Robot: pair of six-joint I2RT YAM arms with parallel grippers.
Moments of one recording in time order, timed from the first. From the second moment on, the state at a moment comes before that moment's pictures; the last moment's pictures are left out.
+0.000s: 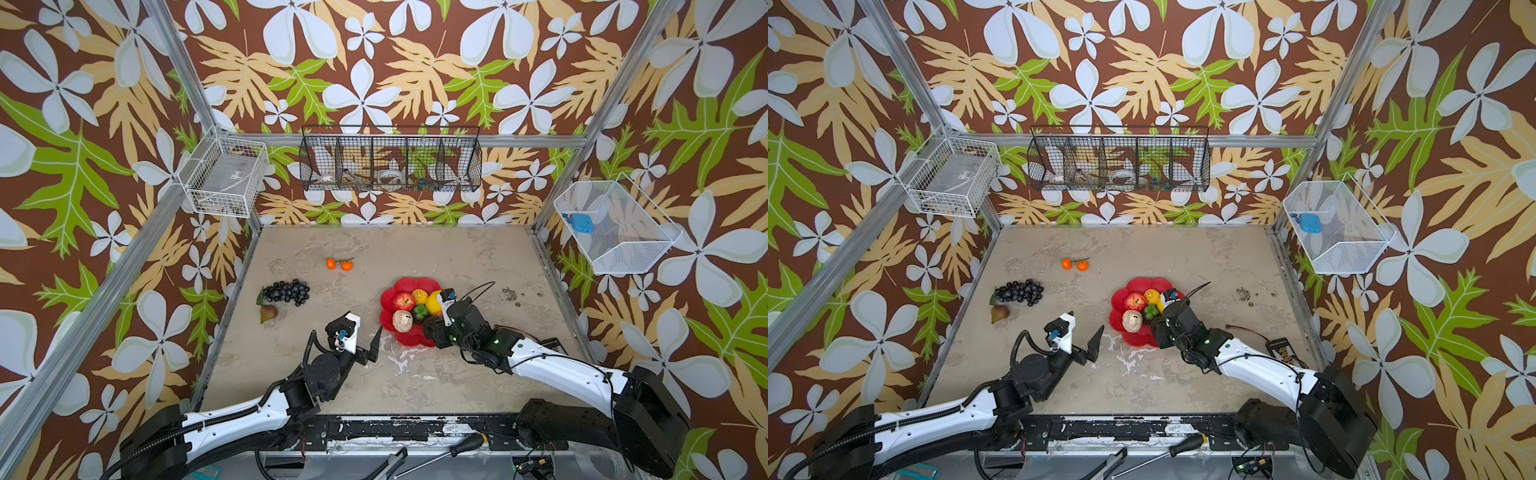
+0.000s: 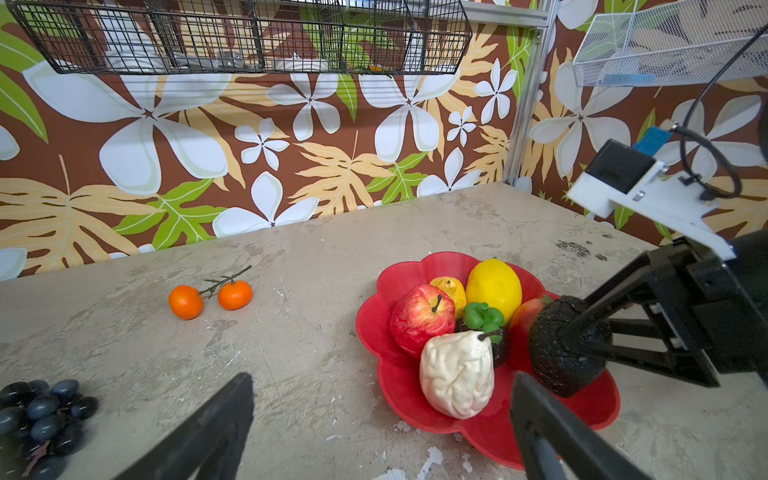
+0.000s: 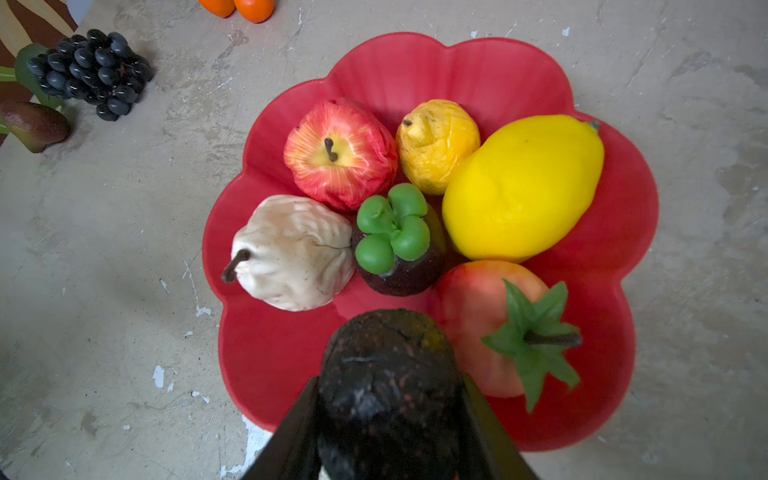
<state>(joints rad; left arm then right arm) -1.02 0.80 0.15 0.61 -0.61 -0.05 0.74 1.23 0.63 -0.17 0.12 0.45</state>
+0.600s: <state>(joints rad) -1.02 0.79 0.13 0.63 -0.60 -0.05 0.77 1.28 0.58 -0.07 0.16 0.52</state>
